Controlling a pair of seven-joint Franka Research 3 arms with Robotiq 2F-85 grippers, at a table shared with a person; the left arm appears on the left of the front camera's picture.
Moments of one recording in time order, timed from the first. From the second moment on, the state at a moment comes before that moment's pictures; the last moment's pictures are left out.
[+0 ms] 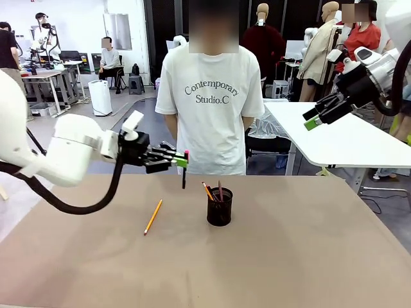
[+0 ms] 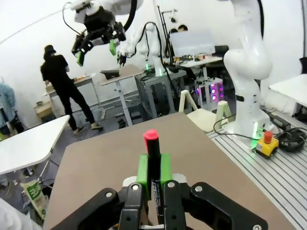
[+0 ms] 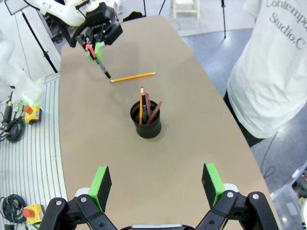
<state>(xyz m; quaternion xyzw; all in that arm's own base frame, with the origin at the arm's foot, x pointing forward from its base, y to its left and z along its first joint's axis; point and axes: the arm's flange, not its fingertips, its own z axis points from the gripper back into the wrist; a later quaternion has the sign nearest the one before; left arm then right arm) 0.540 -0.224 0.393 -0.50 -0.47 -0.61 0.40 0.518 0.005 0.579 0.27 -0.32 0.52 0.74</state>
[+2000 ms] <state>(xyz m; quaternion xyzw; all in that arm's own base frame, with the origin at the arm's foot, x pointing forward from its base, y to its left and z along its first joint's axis) 0.595 -0.308 0.336 -0.52 -0.52 -0.53 0.43 0.518 0.005 0.579 0.27 -0.32 0.52 0.74</state>
